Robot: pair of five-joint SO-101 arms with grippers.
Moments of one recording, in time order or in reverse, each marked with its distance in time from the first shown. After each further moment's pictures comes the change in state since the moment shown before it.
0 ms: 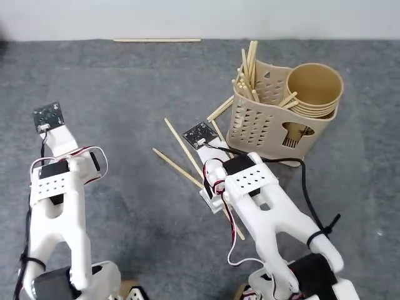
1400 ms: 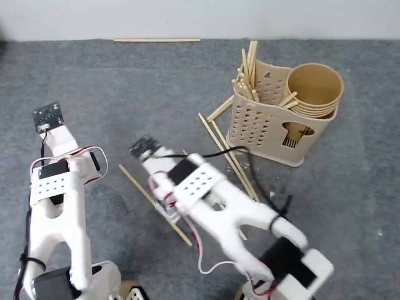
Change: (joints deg) left arm -0.4 0.0 0.0 0.0 -0.2; right arm -21.2 14.6 -17.4 5.8 -9.8
